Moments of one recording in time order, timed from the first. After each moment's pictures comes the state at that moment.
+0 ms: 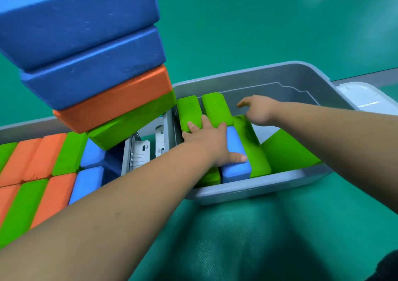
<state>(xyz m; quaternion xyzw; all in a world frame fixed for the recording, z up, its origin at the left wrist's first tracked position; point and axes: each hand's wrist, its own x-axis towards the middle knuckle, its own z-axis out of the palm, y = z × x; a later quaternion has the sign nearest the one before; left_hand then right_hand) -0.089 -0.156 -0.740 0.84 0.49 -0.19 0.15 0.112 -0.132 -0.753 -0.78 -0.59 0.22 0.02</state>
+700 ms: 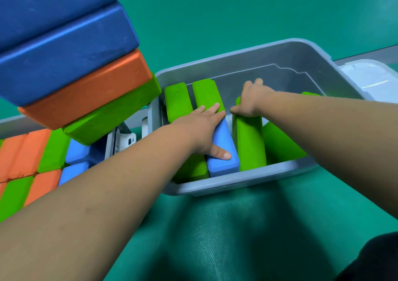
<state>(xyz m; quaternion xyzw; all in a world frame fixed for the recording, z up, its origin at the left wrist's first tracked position) -0.080 -0.128 -0.746 0.90 0.35 -0.22 0.12 0.114 -0.127 -0.772 -0.81 -0.56 0.15 -0.09</state>
